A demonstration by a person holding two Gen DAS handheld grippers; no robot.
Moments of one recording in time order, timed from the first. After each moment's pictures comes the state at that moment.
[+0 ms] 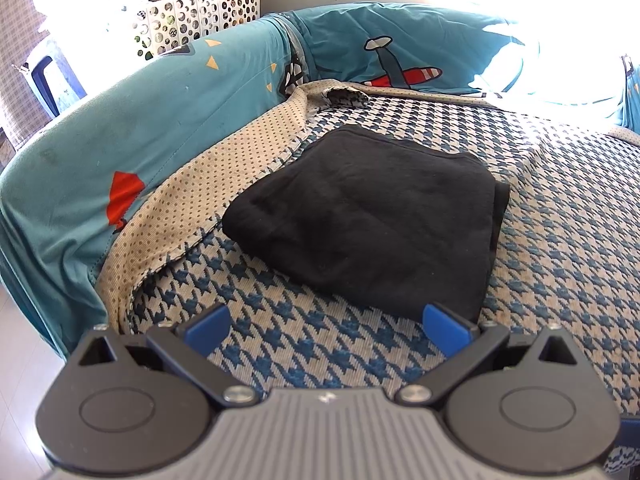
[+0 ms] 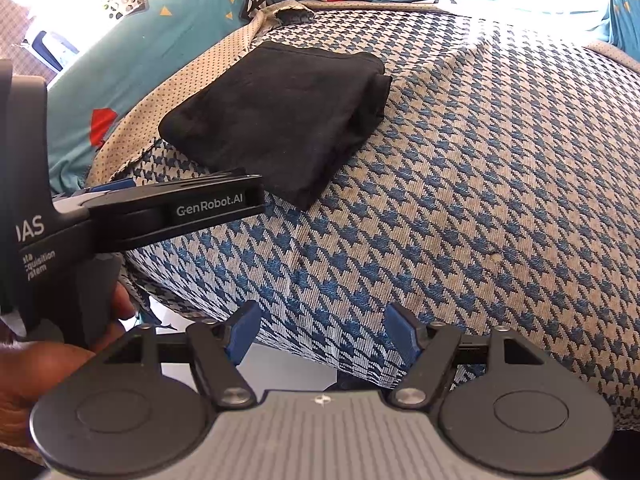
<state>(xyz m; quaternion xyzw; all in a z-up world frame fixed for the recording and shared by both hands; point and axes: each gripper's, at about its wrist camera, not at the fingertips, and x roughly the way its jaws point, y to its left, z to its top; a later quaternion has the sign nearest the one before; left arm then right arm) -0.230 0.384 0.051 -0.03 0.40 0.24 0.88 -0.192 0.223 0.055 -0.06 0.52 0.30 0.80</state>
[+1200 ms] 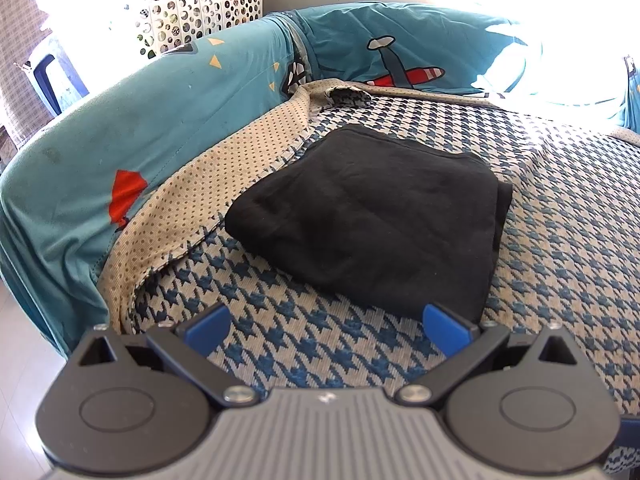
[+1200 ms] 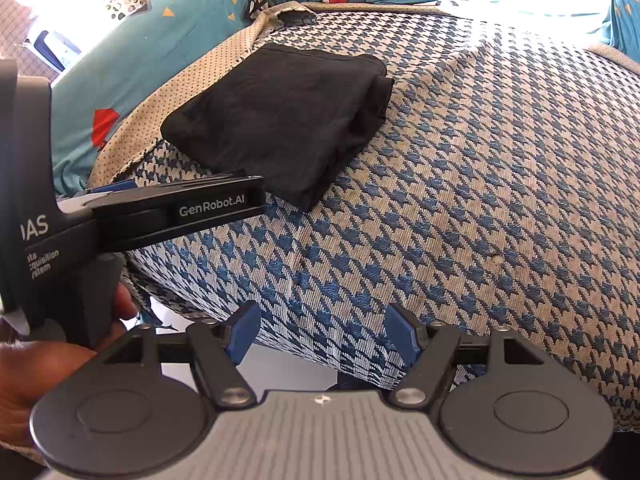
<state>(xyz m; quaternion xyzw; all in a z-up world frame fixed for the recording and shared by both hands) -0.231 0.383 0.051 -0.03 0.40 0.24 0.88 -0.194 0.225 0.056 -0.06 0.52 0.30 0.80</state>
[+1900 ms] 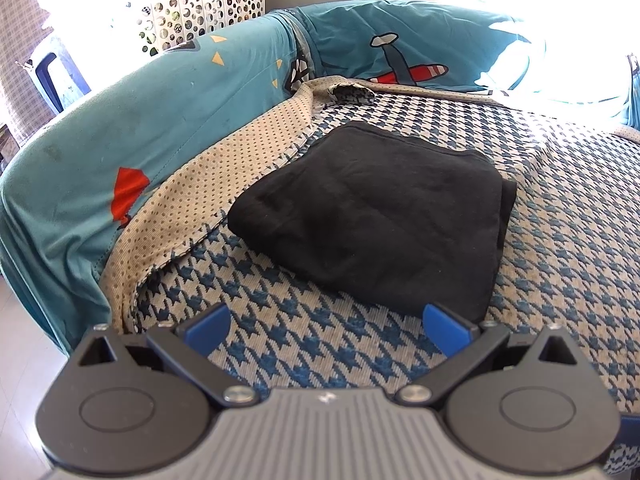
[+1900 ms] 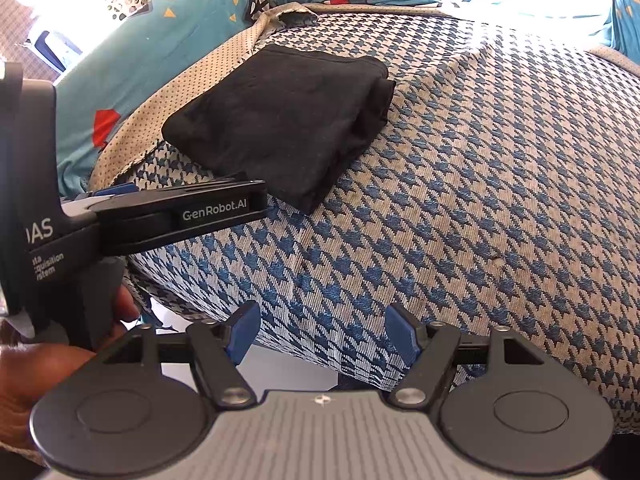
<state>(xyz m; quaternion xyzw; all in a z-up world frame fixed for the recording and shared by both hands) -0.229 0.385 0.049 -0.03 0.41 0.25 0.88 -0.192 0.226 0.056 -0.06 0.52 0.30 0.80</state>
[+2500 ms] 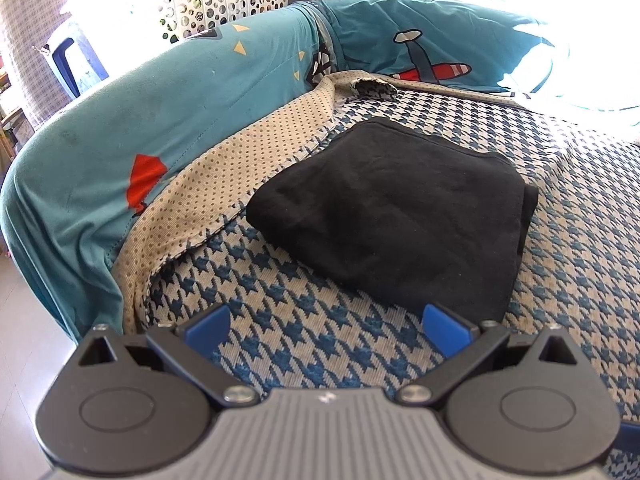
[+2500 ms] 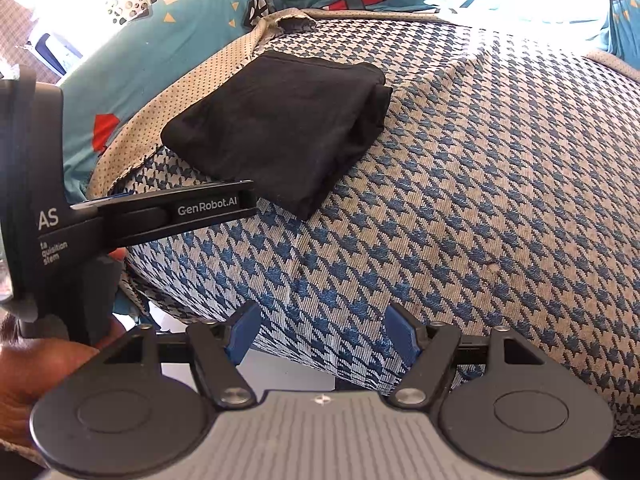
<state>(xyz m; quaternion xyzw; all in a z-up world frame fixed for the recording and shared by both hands) -0.229 0.392 0.049 -0.05 0.41 0.28 0.87 -0.193 0.222 0.059 -0.06 0.51 0.30 0.80</state>
